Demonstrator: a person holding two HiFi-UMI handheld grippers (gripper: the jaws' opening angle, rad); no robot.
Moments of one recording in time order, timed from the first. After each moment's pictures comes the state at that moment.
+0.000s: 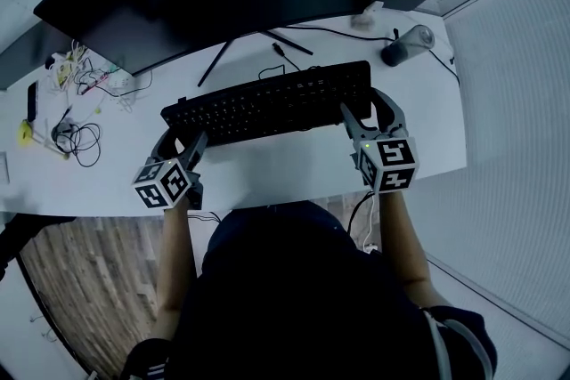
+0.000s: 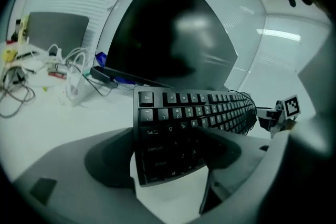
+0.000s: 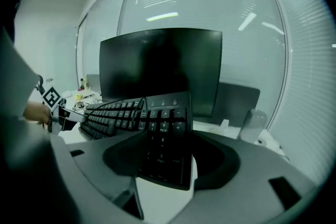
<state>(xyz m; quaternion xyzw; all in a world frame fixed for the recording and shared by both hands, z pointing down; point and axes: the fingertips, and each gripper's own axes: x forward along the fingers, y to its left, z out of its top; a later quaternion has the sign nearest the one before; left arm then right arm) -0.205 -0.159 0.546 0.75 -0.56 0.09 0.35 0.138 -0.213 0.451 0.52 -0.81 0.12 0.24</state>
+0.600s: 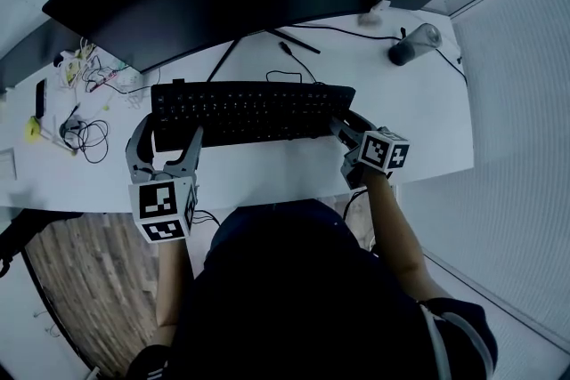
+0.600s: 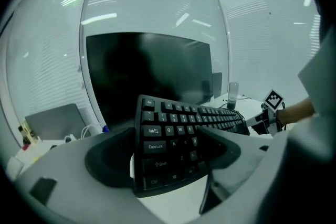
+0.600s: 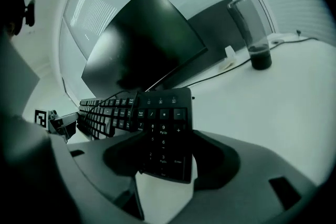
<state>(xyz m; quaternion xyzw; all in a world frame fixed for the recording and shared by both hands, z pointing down) -0.197 -0.158 0.406 0.76 -0.59 0.25 0.10 0.124 -0.189 0.575 0.43 -0.79 0.43 0.09</state>
